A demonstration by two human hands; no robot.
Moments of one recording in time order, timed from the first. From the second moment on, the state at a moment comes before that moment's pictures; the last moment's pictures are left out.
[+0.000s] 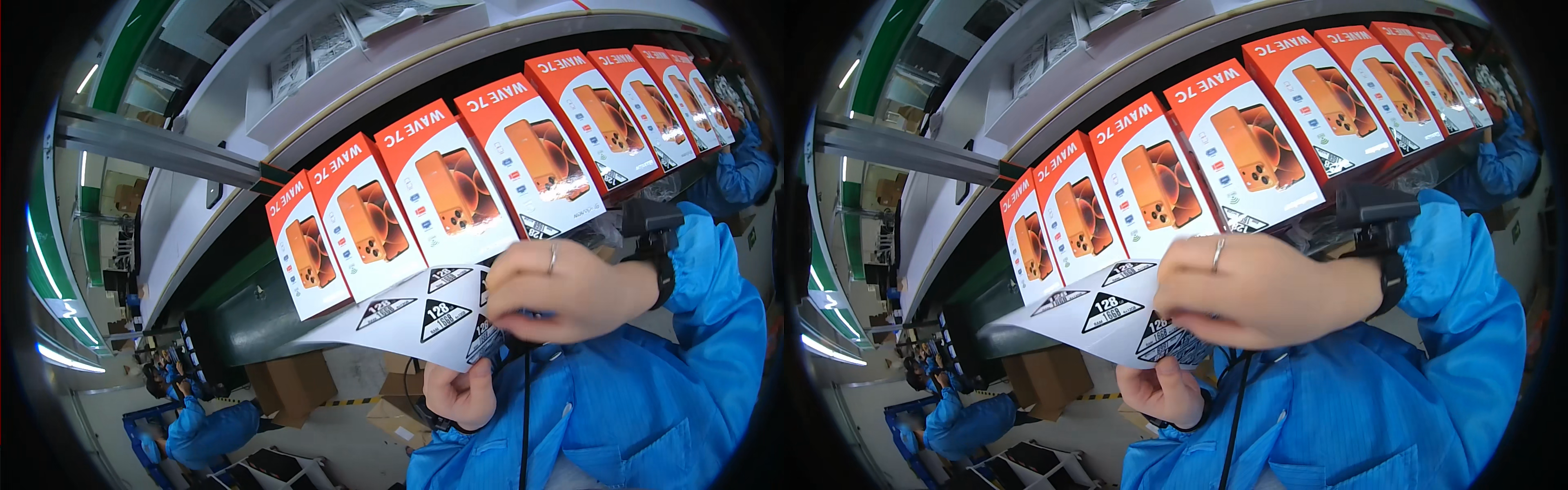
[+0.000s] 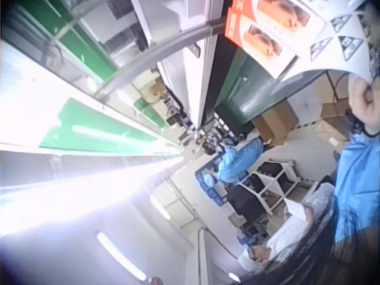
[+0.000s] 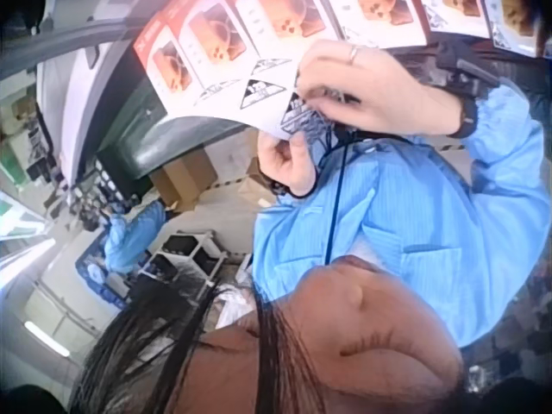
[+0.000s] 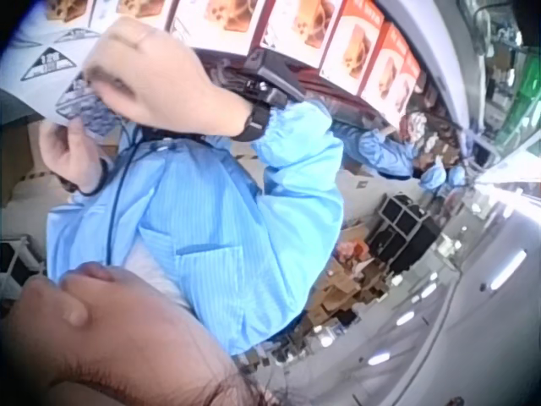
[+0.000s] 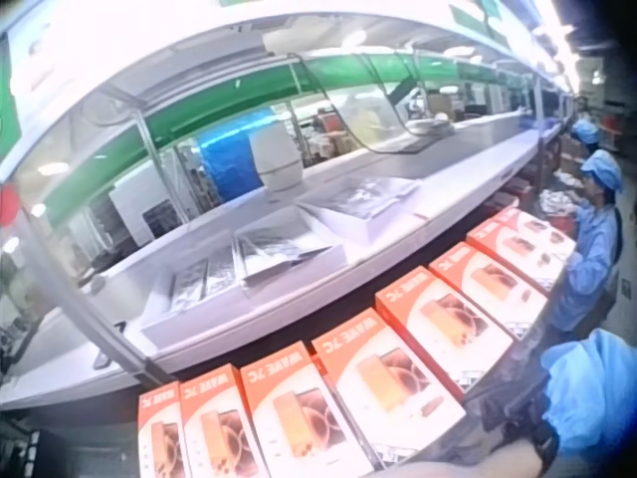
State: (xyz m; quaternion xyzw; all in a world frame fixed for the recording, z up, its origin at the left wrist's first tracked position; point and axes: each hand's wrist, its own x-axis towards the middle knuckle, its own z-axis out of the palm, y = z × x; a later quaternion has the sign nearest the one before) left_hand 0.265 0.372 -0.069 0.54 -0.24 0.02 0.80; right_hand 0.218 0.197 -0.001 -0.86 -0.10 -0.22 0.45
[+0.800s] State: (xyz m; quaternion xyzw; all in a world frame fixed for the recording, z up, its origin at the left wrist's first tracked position) left_hand 0.304 0.411 -0.084 0.82 -0.24 0.16 0.48; right_hand 0.271 0.186 0.035 -0.86 0.01 0.08 0.51
